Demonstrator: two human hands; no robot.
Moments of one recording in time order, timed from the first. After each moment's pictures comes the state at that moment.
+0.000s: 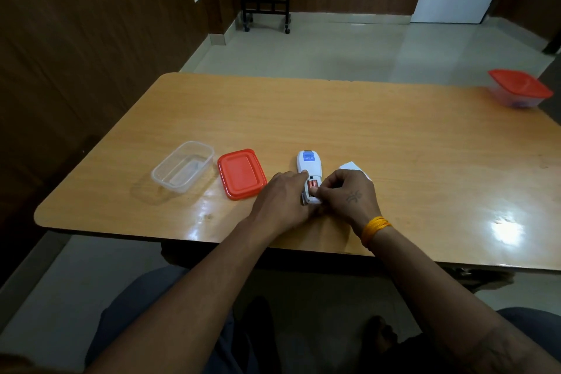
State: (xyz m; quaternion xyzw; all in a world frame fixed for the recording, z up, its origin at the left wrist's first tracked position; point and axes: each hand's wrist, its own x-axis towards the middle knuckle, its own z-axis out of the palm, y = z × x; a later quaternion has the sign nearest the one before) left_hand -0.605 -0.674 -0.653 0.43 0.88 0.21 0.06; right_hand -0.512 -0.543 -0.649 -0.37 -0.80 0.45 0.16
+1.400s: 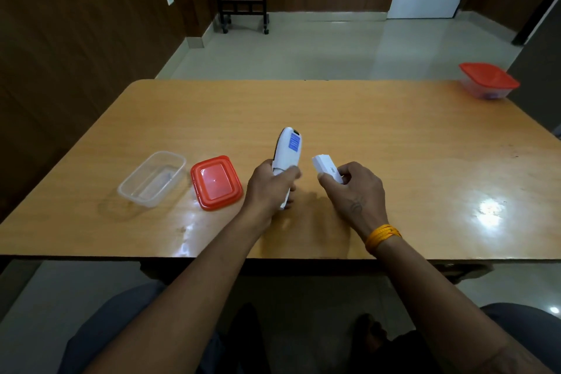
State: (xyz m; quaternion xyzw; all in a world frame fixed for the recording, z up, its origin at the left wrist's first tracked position) left_hand -0.597 -0.634 -0.630 0.13 0.76 0.58 0.28; right_hand -0.482 -0.511 -0.643 -0.40 -0.80 0.35 0.26
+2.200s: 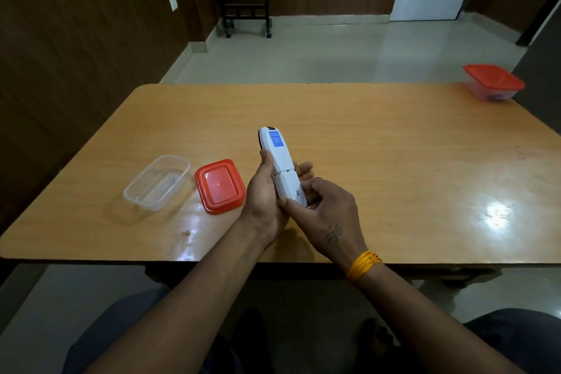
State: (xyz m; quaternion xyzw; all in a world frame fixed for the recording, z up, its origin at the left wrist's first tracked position) left_hand -0.586 -0.639 -0.623 0.00 0.43 0.80 0.42; right_hand -0.484 -0.575 -0.637 -0.26 -0.84 0.38 0.29
